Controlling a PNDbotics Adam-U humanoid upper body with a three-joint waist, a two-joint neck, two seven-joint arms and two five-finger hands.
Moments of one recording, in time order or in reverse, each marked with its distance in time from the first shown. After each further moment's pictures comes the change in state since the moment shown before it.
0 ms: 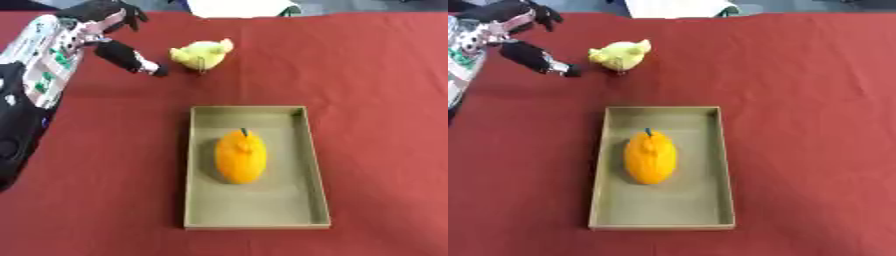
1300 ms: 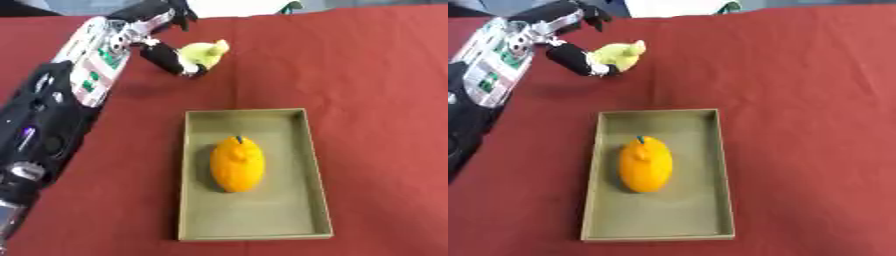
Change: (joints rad) left arm -0.043 -0.045 -0.007 -0.001 0.062 -0.035 0.020; right arm -0.044 0.039 0.001 0.000 -0.025 0.045 0.019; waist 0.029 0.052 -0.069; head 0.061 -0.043
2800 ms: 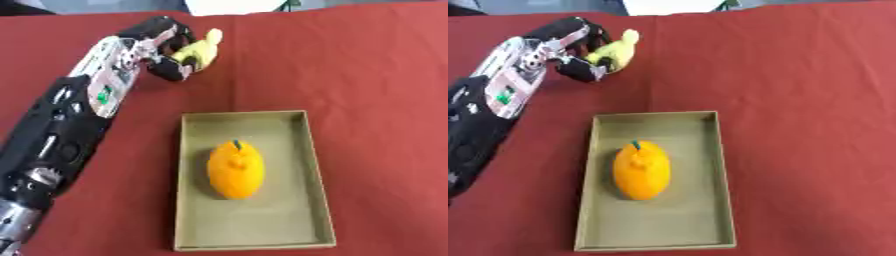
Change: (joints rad) left arm -0.004 -0.023 0.030 0.085 -0.089 0.022 0.108; right arm -0.016 0.035 0.005 0.000 0.002 0.023 0.022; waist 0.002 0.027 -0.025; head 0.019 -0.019
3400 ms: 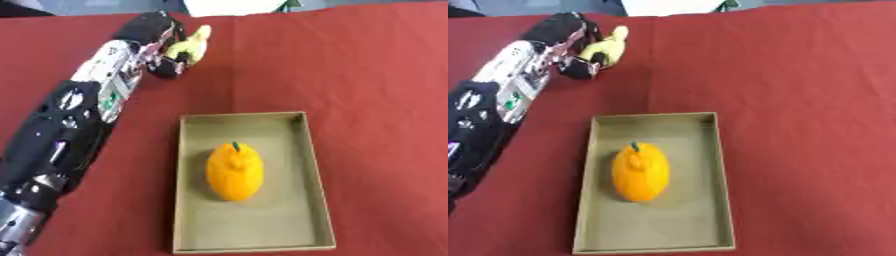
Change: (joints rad) left arm 0.000 0.001 -0.007 -0.023 -0.159 0.019 0.079; right arm 0.017 0.006 -0.008 0.001 -0.001 0.004 -0.005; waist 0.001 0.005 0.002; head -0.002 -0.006
